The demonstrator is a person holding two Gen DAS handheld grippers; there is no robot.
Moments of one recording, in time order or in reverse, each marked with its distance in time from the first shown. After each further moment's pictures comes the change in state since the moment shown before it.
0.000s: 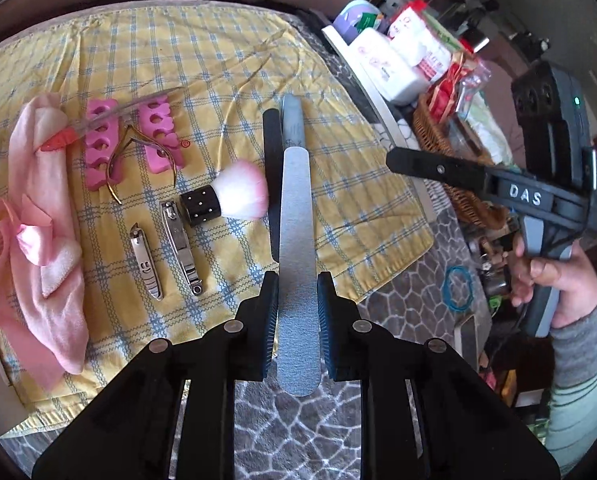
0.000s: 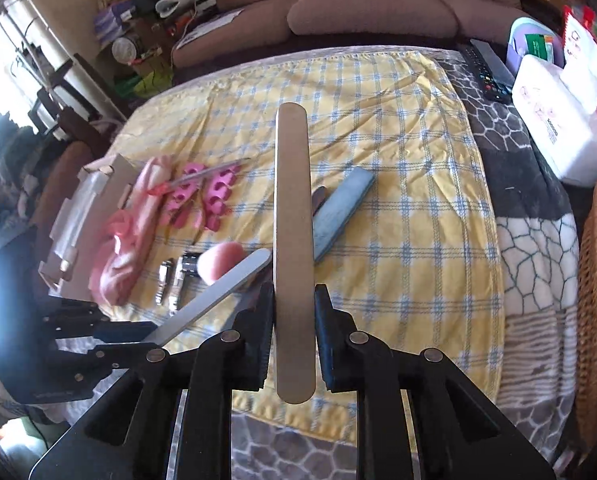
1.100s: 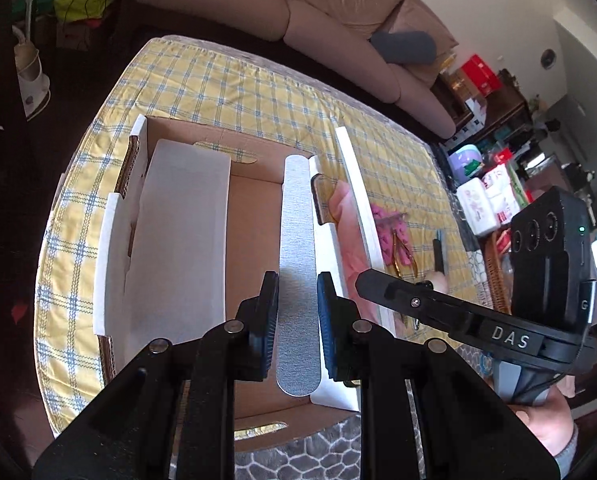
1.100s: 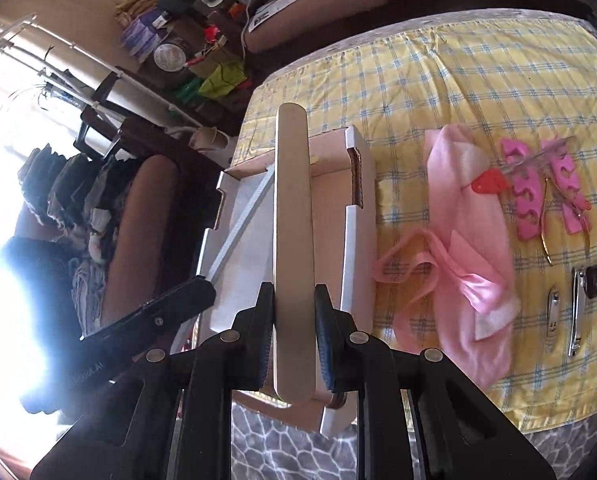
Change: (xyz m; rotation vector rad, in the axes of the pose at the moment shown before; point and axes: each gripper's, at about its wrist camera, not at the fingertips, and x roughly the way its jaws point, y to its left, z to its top) left arm -0.191 0.254 -0.014 -0.314 -0.250 0.127; right arm 0.135 0.297 0.055 0.171 0.053 0.246
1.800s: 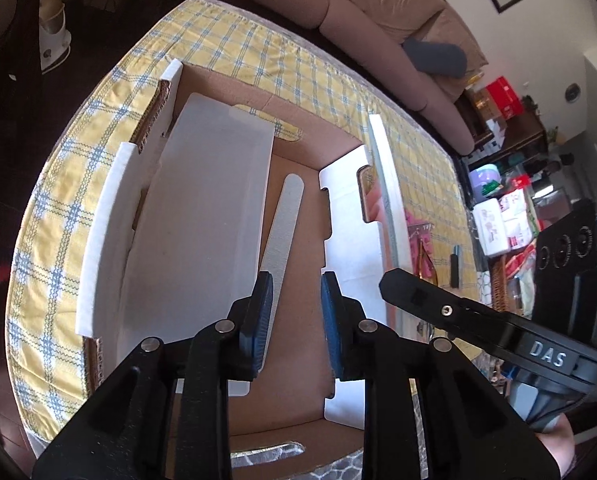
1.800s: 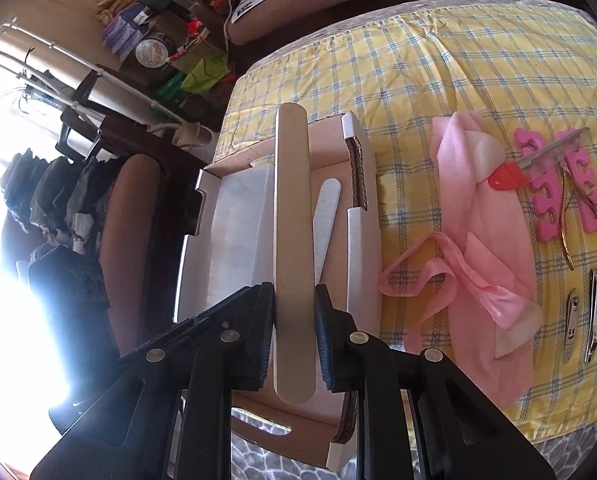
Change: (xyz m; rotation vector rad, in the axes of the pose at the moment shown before) left arm 0.029 0.033 -0.013 -0.130 0.012 -0.016; right arm 0.027 0.001 0.006 0.026 0.025 -0.037
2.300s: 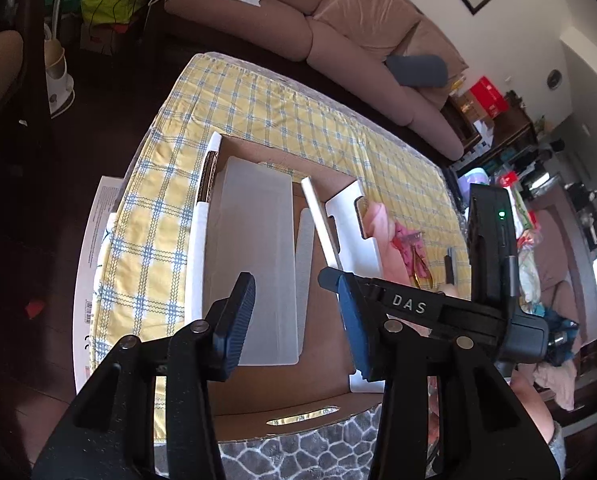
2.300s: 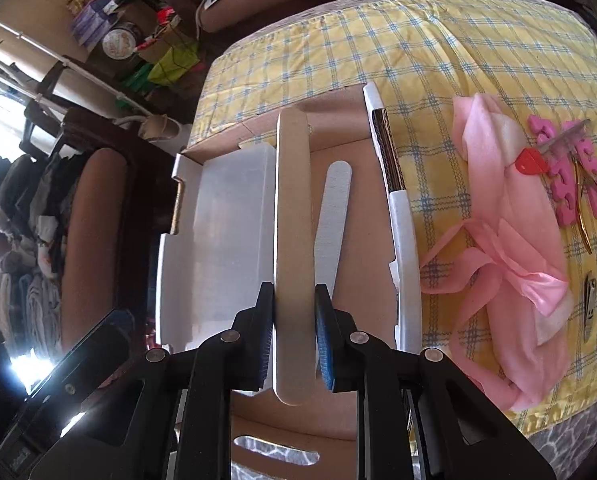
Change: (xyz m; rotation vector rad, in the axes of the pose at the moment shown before) left arm -0.069 0.017 0.008 0.094 -0.076 0.008; right arm 0.046 0.032 -0.002 0.041 0.029 -0.153
